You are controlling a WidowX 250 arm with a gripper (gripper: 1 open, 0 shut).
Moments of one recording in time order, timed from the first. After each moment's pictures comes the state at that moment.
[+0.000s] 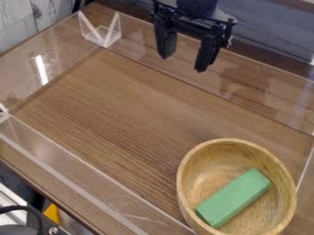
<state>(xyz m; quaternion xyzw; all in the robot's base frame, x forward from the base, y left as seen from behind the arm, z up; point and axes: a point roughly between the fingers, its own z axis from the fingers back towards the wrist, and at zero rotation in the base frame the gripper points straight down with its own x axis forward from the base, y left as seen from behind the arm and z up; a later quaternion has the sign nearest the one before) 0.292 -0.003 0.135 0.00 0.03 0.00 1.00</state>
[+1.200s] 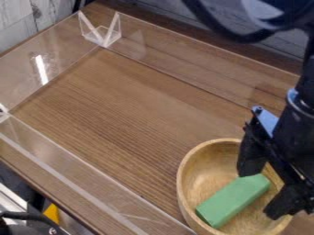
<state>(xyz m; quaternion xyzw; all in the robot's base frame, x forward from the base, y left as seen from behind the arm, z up) 0.201 -0.147 0.090 0.00 0.08 -0.32 0.94</state>
